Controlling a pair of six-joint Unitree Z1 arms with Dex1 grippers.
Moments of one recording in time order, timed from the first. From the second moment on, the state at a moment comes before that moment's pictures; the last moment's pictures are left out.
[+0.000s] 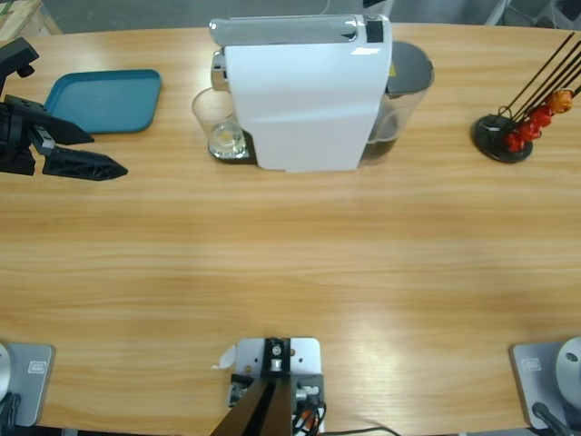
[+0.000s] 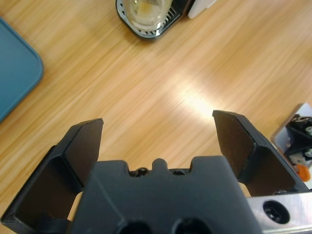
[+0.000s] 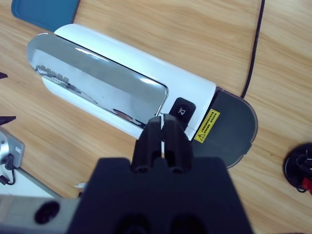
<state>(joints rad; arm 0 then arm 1) -0.41 1.40 -0.96 0.58 -0.29 0.21 0.59 1.93 -2.10 1.23 0.13 0.22</state>
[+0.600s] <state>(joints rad) -0.42 1.40 -0.96 0.58 -0.29 0.21 0.59 1.93 -2.10 1.23 0.11 0.22</state>
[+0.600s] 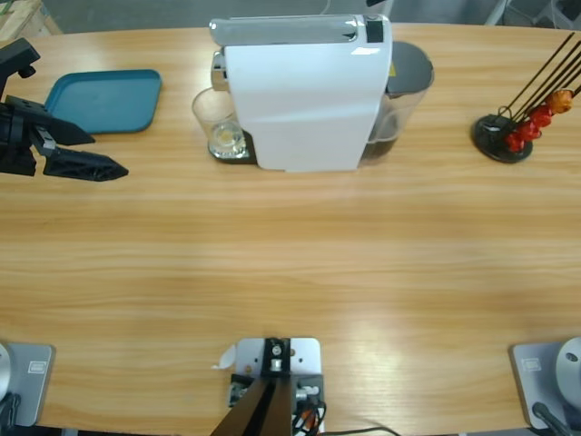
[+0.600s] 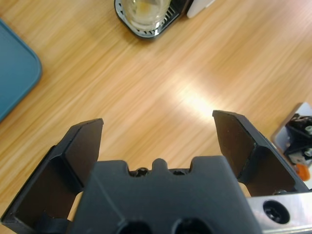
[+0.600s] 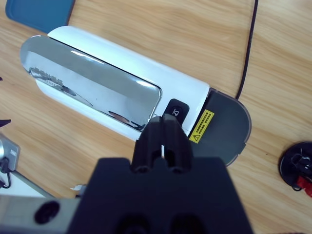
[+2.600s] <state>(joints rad) -0.43 1.42 -0.96 0.58 -0.29 0.21 0.59 1.95 -2.07 1.22 0.09 0.22</state>
